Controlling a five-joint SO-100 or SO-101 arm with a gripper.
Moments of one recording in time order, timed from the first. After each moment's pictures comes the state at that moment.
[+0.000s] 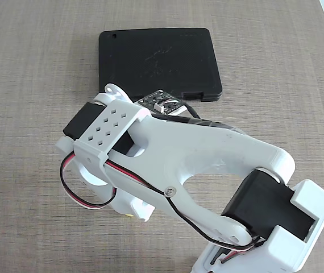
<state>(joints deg) -55.9 89.6 119.4 78.9 3.2</state>
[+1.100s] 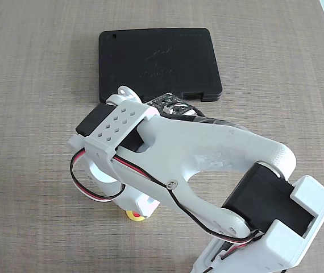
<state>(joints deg) -52.9 88.9 123.1 72.9 3.2</state>
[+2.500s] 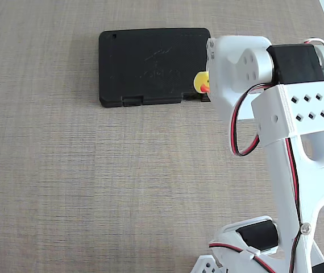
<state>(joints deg) -13.8 126.7 115.8 73.0 3.3</state>
